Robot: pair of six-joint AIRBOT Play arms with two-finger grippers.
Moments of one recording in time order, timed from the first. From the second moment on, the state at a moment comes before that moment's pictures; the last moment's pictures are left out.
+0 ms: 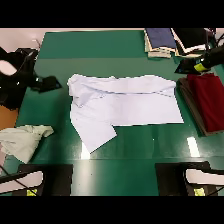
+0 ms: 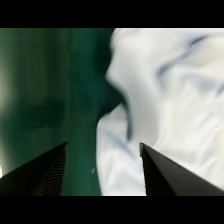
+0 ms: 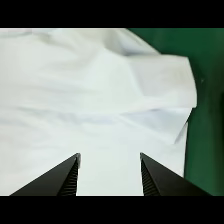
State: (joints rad) left arm 0.12 -1.30 1.19 1.10 -1.06 -1.37; right arm -0.12 -1.38 1.56 -1.27 1.34 1.44
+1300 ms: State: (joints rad) left arm -0.06 -1.12 0.75 0.93 -0.90 -1.35; right arm -0.37 -1.06 1.00 -1.12 1.33 1.38
